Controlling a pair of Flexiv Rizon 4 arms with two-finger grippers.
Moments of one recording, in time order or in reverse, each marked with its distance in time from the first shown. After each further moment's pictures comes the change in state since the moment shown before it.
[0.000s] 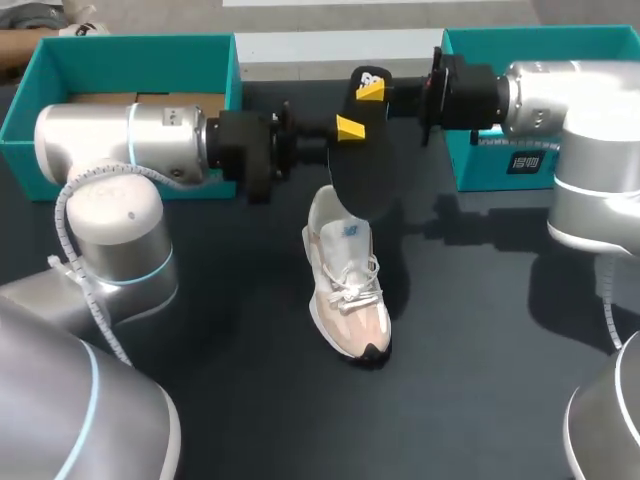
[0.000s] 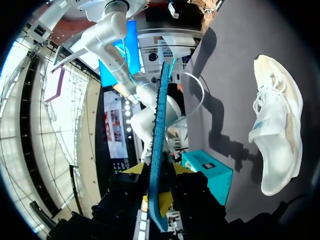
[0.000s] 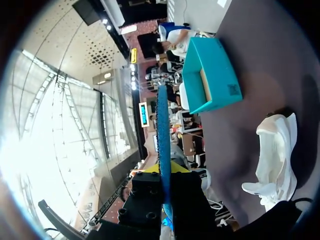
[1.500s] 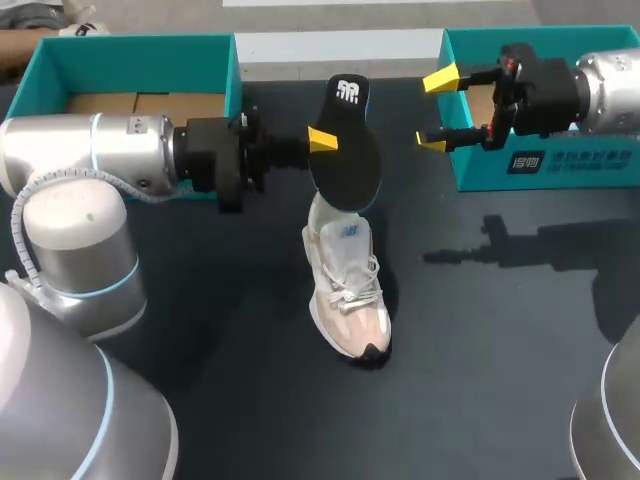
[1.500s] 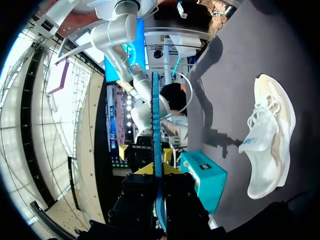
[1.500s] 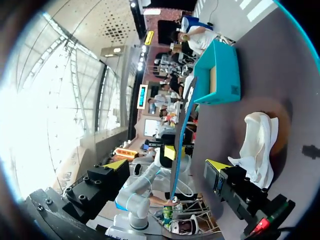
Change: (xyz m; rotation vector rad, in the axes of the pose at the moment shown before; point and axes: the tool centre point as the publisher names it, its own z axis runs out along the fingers) left arm -0.011 -0.018 -0.035 -0.035 -0.003 -0.066; right arm 0.017 -0.071 -0.074 0.103 -0.064 -0.270
